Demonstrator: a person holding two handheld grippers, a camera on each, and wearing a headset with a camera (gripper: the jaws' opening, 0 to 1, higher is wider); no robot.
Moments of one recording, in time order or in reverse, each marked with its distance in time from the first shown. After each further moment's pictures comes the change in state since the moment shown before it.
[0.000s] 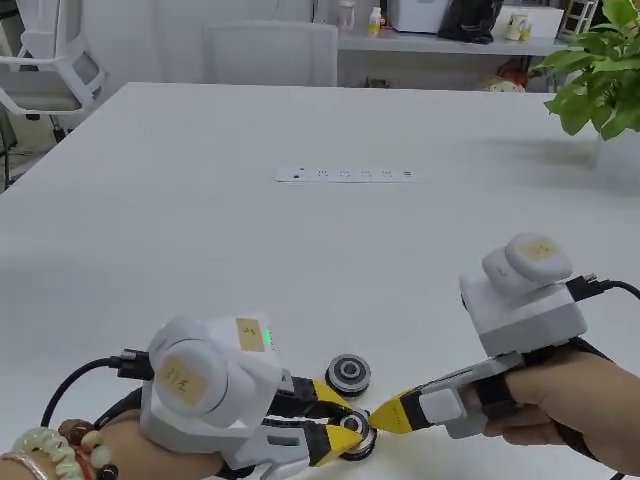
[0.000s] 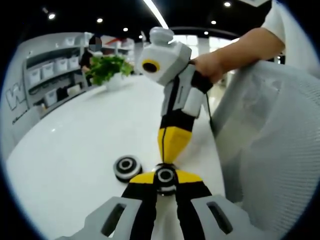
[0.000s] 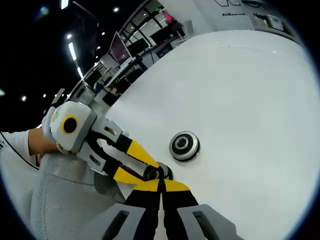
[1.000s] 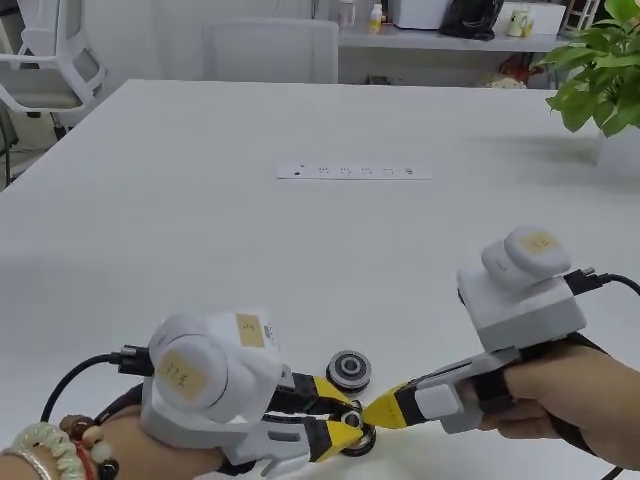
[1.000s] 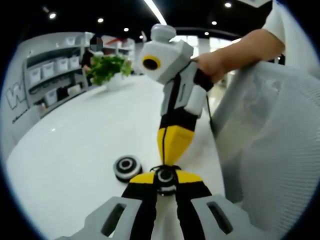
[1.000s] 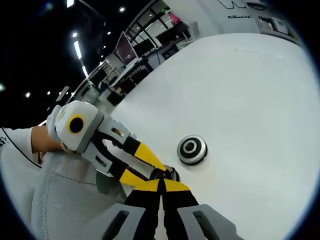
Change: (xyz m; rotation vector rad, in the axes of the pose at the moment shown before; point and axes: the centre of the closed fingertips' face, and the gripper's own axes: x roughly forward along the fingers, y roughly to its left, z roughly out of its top) left arm 0.000 0.000 0.000 -0.005 -0.004 0.001; right arm 0.000 0.008 0.005 -0.026 -0.011 0.033
